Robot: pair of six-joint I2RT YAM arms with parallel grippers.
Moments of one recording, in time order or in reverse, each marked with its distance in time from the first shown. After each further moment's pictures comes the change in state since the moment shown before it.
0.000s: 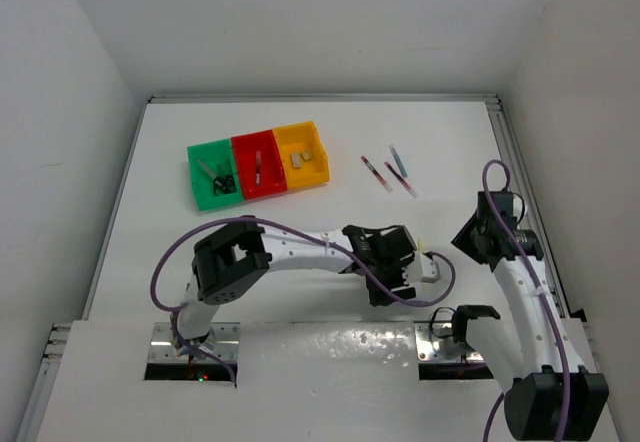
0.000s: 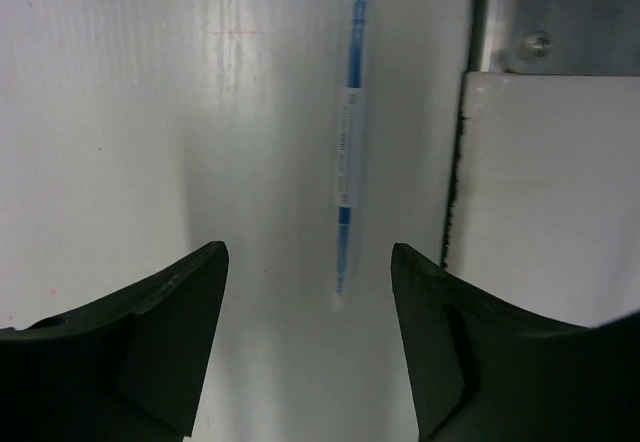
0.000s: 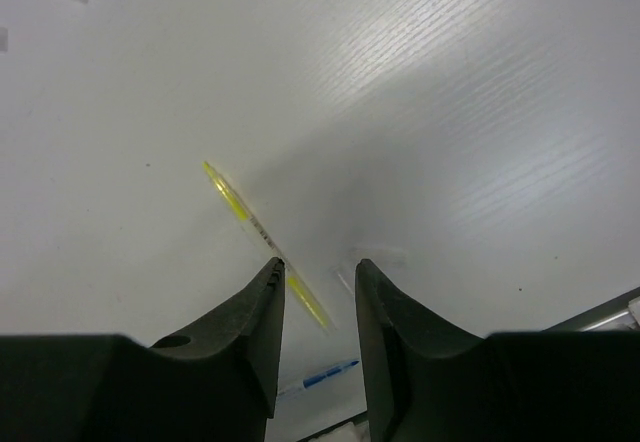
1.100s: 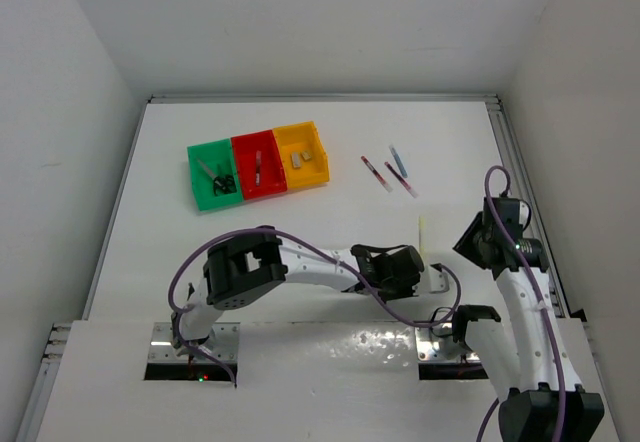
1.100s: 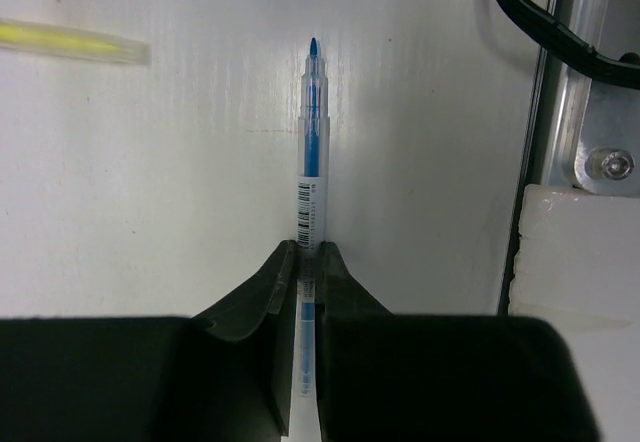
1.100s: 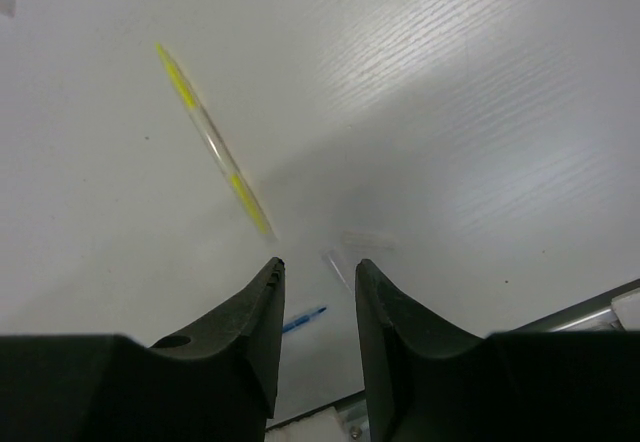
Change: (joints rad) left arm -0.079 0.086 -0.062 0.276 -0.230 0.000; right arm -0.036 -0.081 -0.009 -0.038 -0.057 -0.076
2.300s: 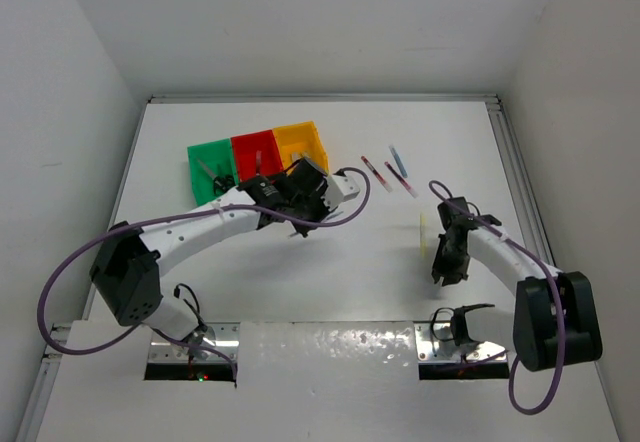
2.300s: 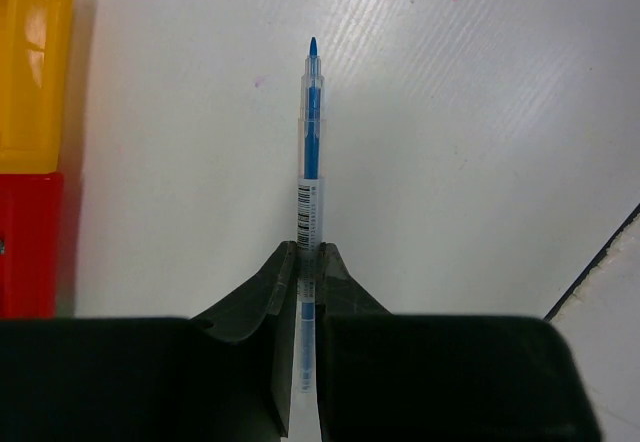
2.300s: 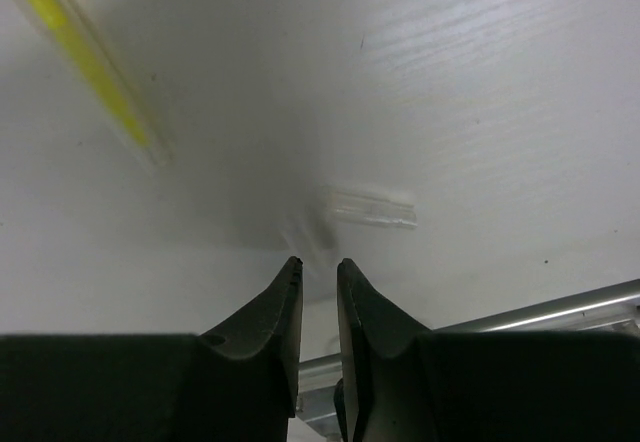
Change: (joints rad) left arm 0.482 -0.575 -0.182 -0.439 0.057 -0.010; right arm 0.199 0.461 -0.107 0.073 -0.043 -0.026
